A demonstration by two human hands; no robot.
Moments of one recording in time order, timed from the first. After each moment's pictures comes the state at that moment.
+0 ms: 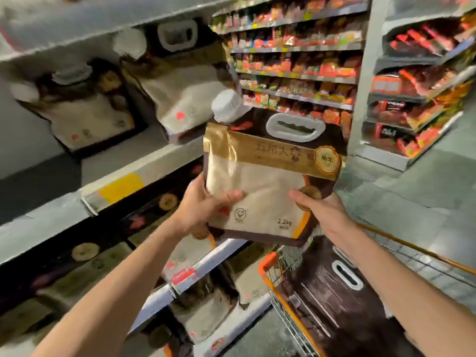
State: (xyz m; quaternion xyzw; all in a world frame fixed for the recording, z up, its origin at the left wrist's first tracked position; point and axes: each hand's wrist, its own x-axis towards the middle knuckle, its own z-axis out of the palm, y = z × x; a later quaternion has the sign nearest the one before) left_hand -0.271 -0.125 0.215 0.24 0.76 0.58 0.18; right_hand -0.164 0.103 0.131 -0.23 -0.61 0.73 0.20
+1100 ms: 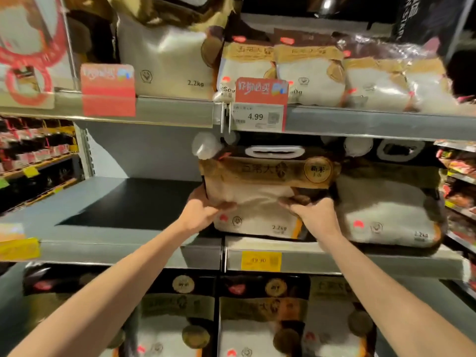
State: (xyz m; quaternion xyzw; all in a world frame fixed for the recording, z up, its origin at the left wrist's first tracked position) left_hand -0.447 -0.385 0.280 0.11 0.78 0.59 -0.19; right_hand -0.458 -0.116 0.301 0.01 -0.79 0.59 0.15
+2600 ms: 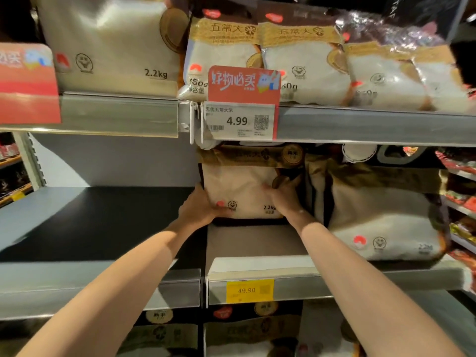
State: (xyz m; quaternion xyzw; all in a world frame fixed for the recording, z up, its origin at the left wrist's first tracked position) left_hand -0.551 -0.360 0.282 0.00 0.89 0.45 -0.11; right_hand -0.585 -0.154 0.303 0.01 -0.78 0.62 0.14
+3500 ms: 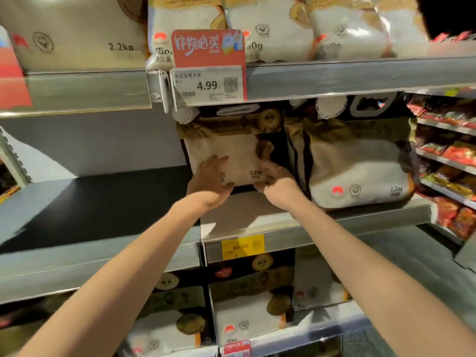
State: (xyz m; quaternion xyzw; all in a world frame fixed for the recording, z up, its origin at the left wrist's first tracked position) left_hand -0.502 -0.313 0.300 0.10 0.95 0.25 -0.18; right_hand -0.514 -0.132 0.285 0.06 -0.87 0.48 0.10
